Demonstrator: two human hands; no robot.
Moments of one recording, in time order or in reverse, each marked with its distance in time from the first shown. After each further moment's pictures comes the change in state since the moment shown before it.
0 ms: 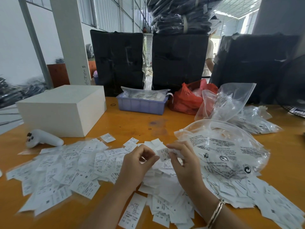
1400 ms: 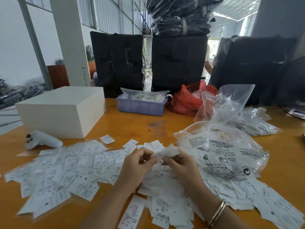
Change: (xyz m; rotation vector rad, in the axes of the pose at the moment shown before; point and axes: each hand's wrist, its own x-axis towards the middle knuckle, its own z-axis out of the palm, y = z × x) left_hand 0.002 -0.005 0.001 -0.124 -0.060 -0.099; right_hand 0.004 -0.003 -0.003 0.295 -0.190 0.470
